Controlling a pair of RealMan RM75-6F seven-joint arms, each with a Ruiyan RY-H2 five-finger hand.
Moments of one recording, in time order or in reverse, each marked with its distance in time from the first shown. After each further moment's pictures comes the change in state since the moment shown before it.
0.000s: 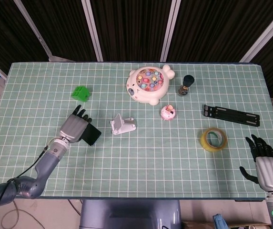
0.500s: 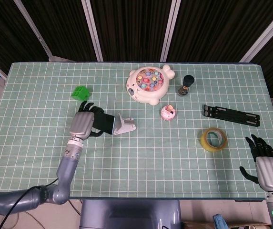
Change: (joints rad) left arm 0.028 -0.232 -0.234 -0.094 -0.172 0.241 -0.136; right arm 0.001 0.000 0.000 0.002 0.001 -0.003 0.005
